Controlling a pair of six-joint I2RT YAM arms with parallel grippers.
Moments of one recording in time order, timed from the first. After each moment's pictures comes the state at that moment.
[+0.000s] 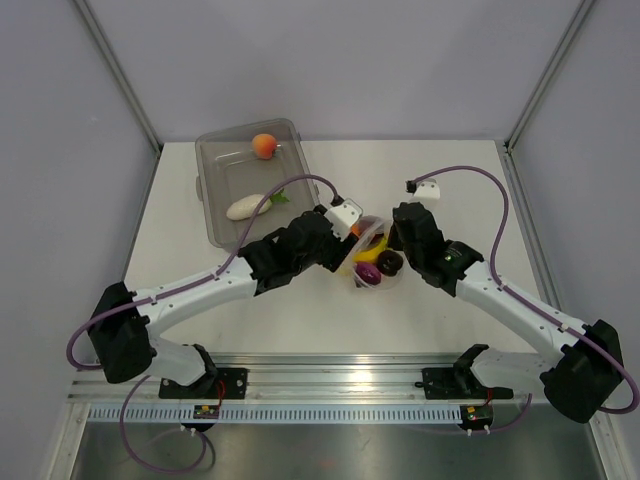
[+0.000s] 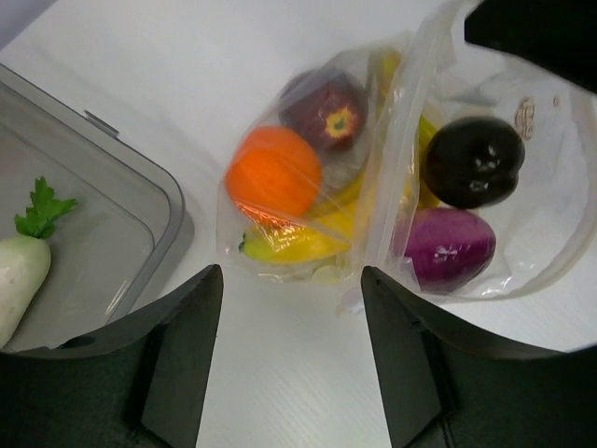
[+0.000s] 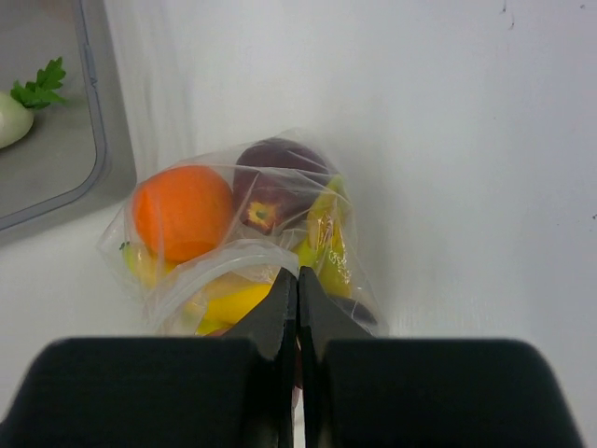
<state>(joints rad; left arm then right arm) -0.95 1.37 1.08 -0.21 -0.27 0.00 0.68 1.17 0.91 -0.31 0.50 0.51</state>
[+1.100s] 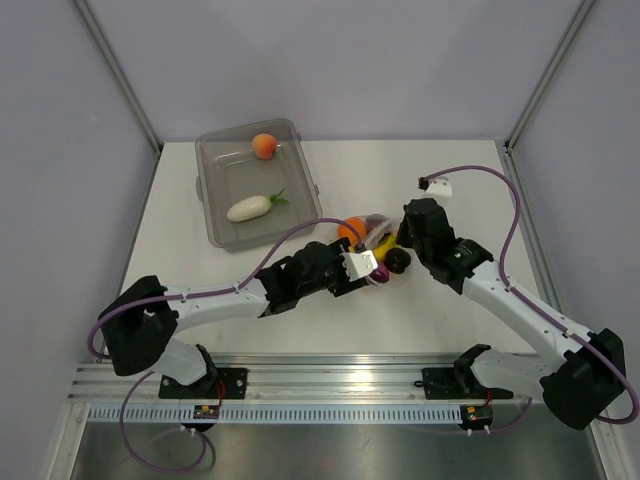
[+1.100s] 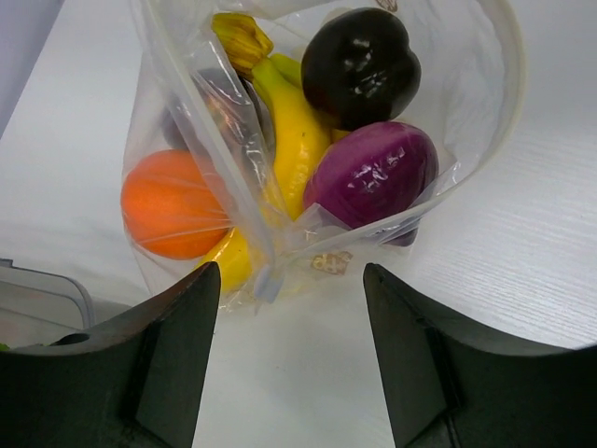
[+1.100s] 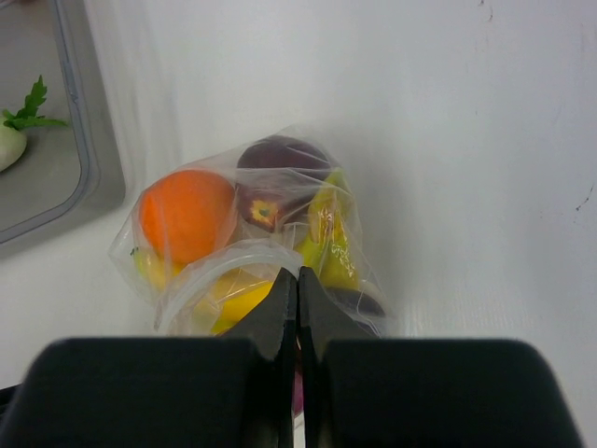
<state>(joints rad) -1.01 1.44 0.79 0.22 -0.04 0.39 0.59 1.14 0.91 -0.34 0.45 0.52</state>
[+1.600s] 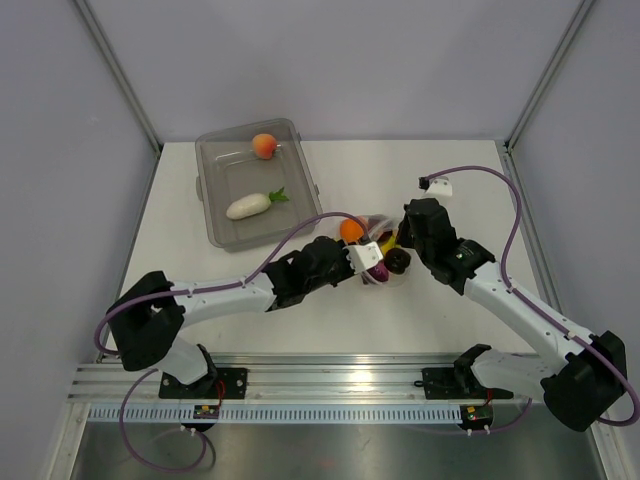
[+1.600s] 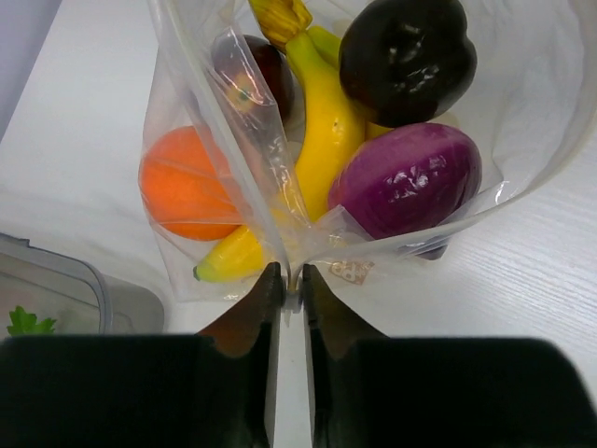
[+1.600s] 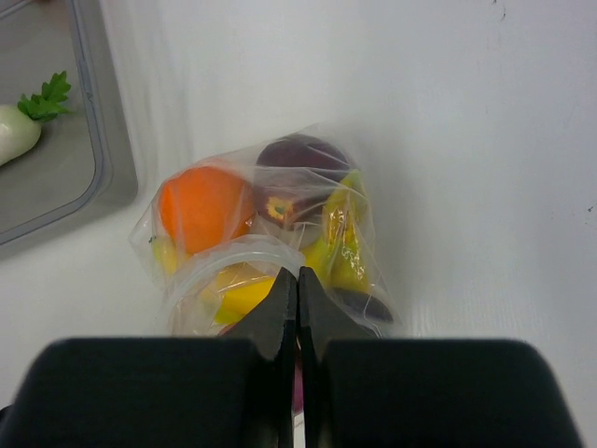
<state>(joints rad) -1.02 1.50 0.87 0.15 -0.13 0.37 0.59 1.13 0.91 -0.33 0.42 0.52</state>
